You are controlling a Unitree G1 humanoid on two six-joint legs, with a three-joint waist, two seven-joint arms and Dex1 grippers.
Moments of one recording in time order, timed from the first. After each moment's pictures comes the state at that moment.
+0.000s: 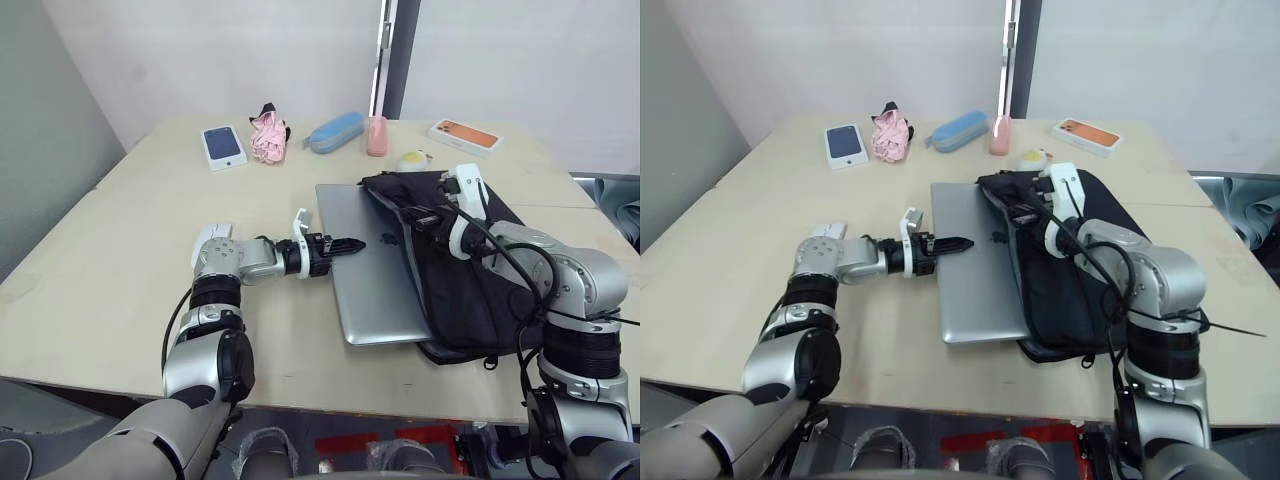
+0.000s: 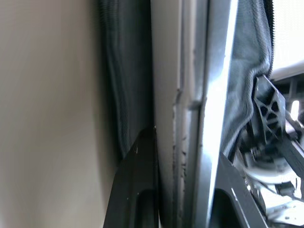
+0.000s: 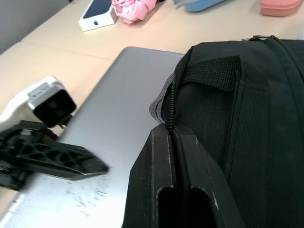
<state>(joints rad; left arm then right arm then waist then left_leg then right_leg) -0.89 0.07 0.51 0.69 -0.93 1.42 -0.25 -0.59 -0.36 -0.24 -0.37 0.65 1.28 0.27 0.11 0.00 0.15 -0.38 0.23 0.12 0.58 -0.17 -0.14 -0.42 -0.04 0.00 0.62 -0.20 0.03</state>
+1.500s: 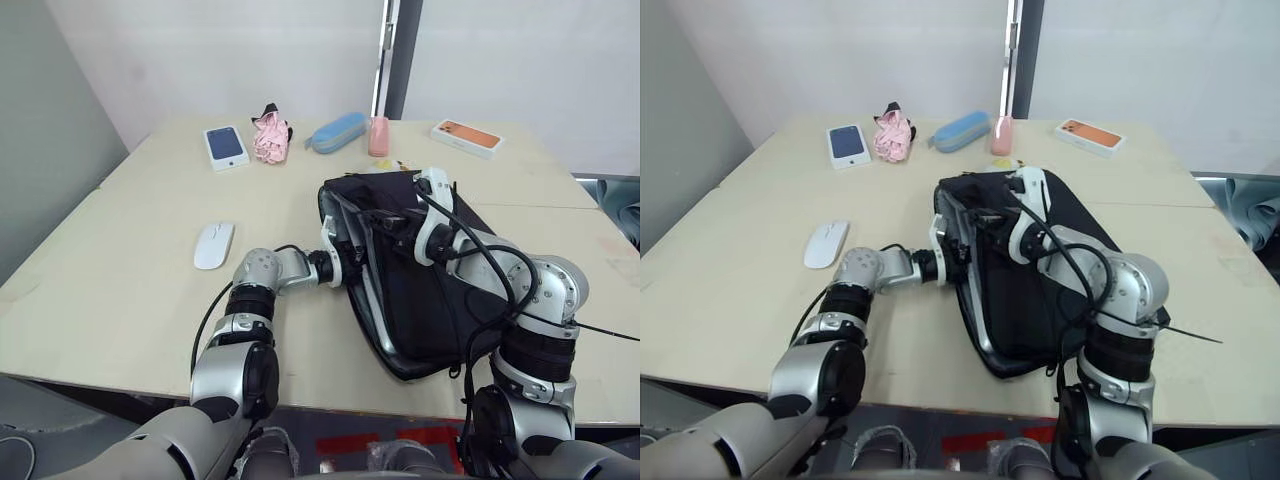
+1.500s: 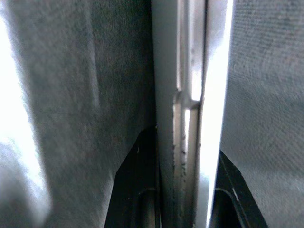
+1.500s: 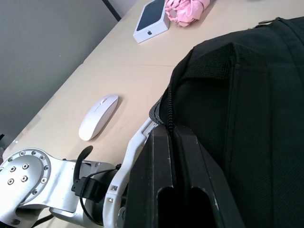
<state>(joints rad) -0.88 -0.06 0.39 0.76 -0.79 1.17 -0.43 -0.63 -0.11 -0.33 -0.41 0.82 1.42 0.10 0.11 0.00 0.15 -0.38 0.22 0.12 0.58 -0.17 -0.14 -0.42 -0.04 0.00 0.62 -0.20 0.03</state>
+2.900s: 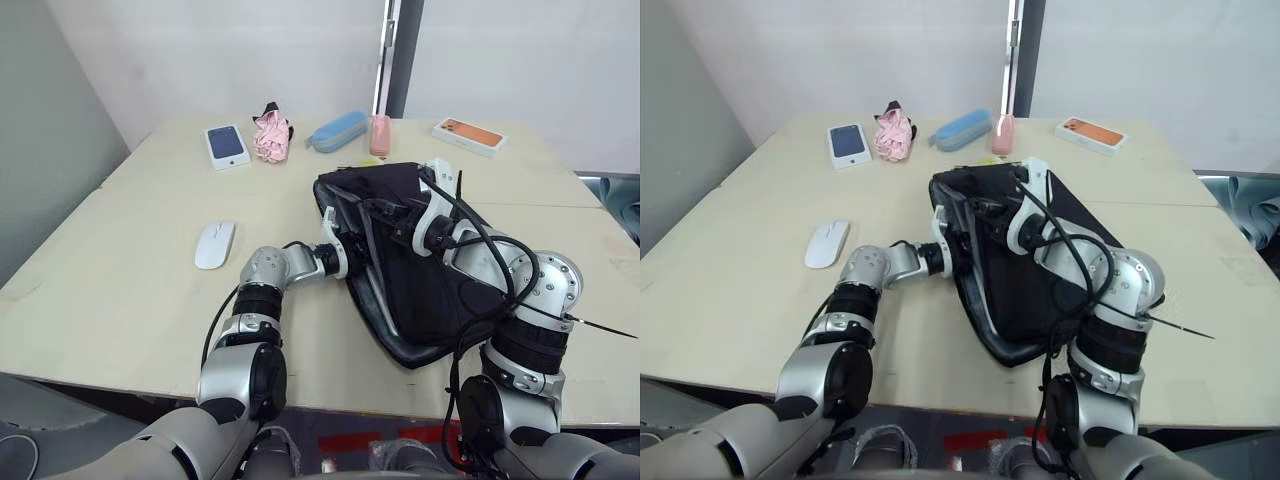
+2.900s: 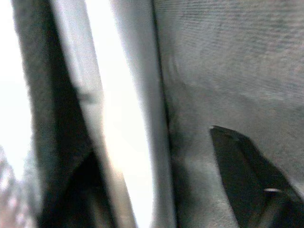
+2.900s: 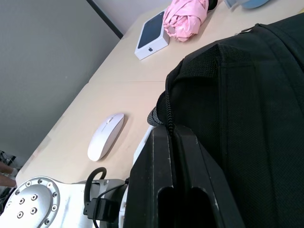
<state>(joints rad) -0.88 -0.09 0.39 0.68 -0.78 1.12 -0.42 -0.68 -0.06 -0.39 -0.38 0.87 1.43 0.02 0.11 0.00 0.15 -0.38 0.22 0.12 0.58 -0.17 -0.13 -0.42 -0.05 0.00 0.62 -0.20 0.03</state>
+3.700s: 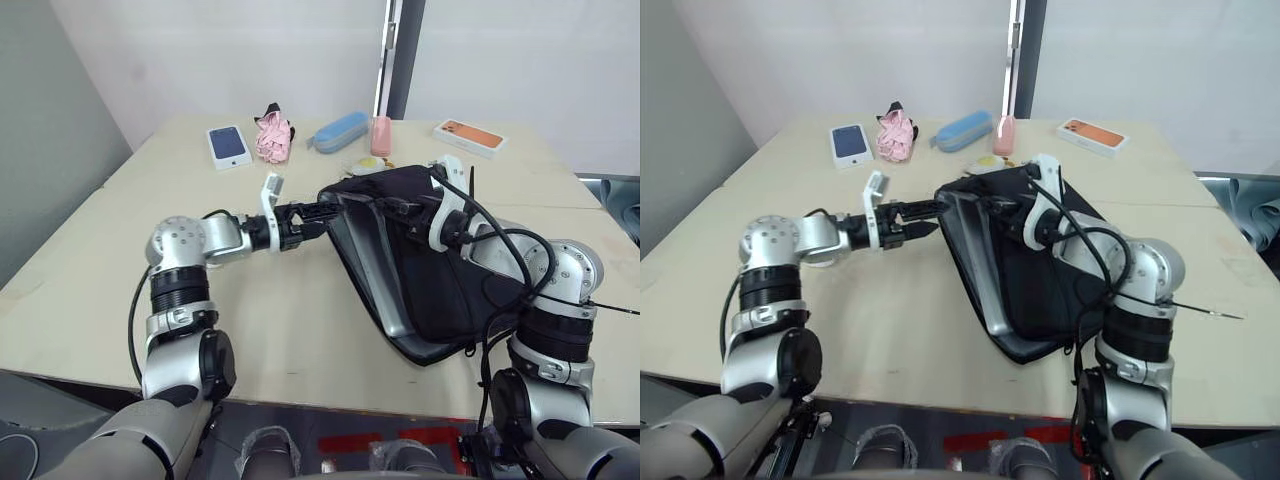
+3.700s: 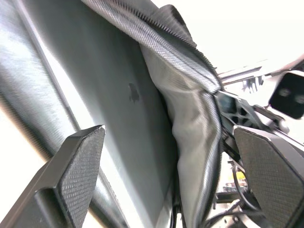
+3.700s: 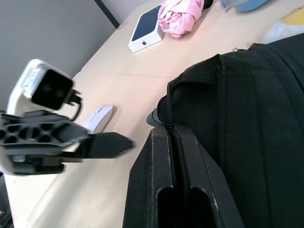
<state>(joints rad) -0.87 0.24 0.54 0.26 -0.93 1.59 -0.34 -0.69 -0.24 -0.34 -0.28 0.88 1.36 0.12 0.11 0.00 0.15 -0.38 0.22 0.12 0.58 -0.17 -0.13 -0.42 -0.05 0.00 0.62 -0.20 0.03</state>
